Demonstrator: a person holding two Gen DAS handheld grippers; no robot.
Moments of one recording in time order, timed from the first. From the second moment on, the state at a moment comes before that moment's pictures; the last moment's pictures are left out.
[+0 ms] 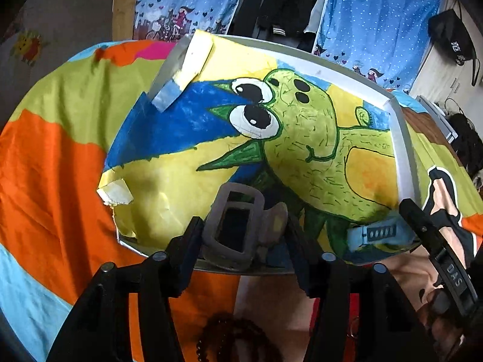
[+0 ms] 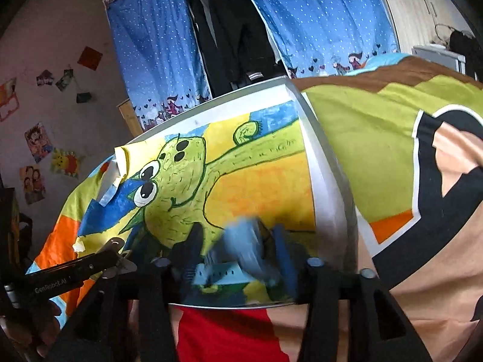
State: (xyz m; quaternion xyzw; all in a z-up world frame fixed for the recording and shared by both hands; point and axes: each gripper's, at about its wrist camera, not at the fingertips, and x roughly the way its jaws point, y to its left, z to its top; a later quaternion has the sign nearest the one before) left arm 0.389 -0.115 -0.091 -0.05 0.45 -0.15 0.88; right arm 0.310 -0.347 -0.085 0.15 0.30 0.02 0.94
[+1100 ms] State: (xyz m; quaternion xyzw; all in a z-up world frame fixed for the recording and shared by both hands) left arm 0.150 -0.028 0.021 -0.07 0.23 -0.09 0.97; right arm 0.097 -0.302 0.023 0.06 0.08 0.01 0.99
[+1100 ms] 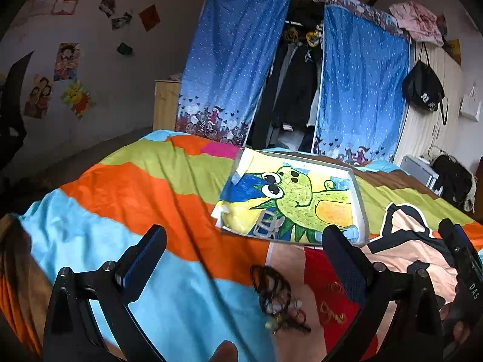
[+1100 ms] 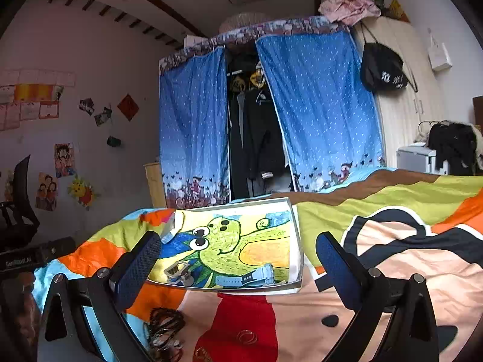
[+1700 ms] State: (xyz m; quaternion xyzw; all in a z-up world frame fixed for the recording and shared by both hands) left arm 0.052 -0.019 -0.007 -0.02 0.26 -0.11 0.96; right arm 0.002 -0.261 0.007 0.05 0.16 -0.03 0.98
